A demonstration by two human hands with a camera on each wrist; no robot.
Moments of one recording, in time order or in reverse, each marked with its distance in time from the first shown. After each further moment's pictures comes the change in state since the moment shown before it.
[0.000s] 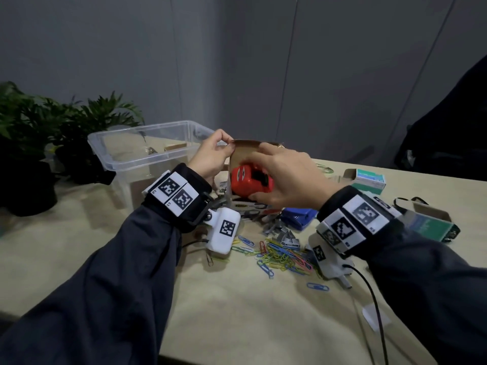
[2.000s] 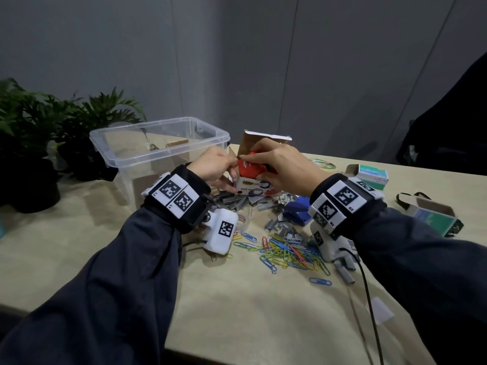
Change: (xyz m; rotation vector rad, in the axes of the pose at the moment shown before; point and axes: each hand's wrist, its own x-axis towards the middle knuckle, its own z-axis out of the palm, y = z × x) left_hand -0.006 -0.005 -0.002 0.134 -0.082 -0.296; right_hand 0.019 0.021 0.028 0.158 -0.040 0.015
